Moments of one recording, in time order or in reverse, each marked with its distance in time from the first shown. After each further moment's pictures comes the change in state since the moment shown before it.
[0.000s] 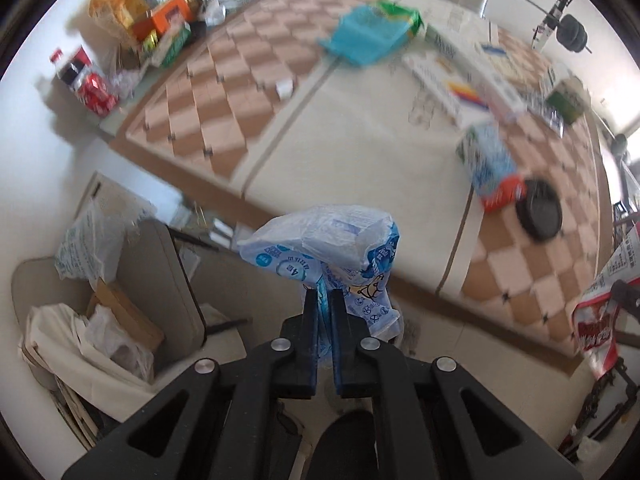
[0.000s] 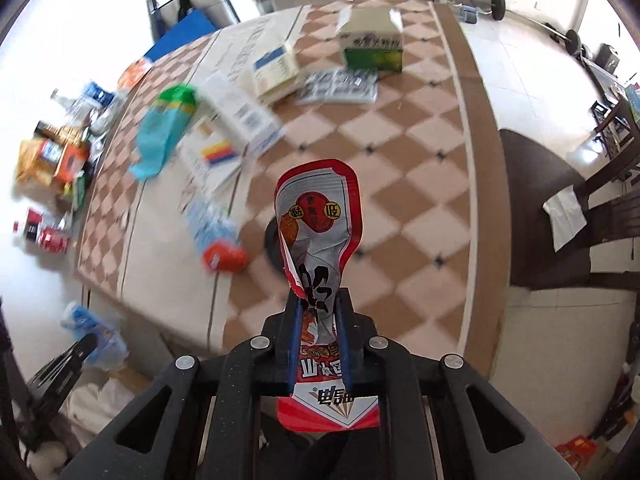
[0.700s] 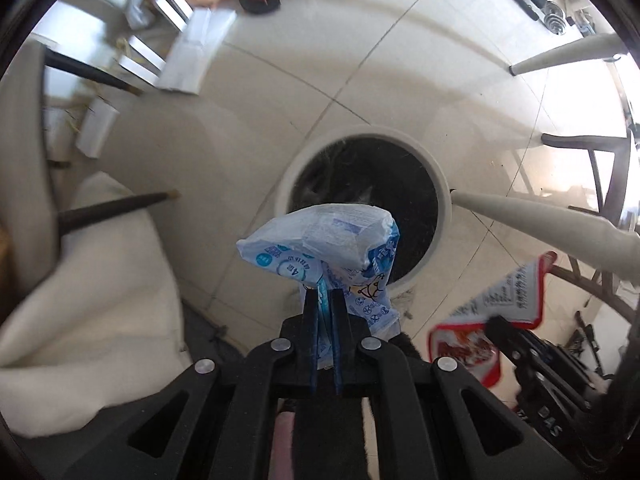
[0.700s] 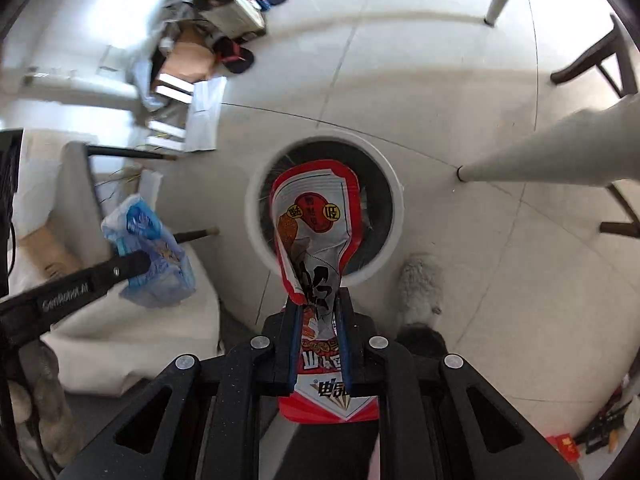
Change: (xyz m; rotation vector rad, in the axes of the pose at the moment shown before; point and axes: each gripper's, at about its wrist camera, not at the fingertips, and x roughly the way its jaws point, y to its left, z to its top) left arm 0.359 0.023 -0.111 -0.115 0.438 -0.178; right arm 0.355 -0.006 -0.231 -0.127 0.376 0.012
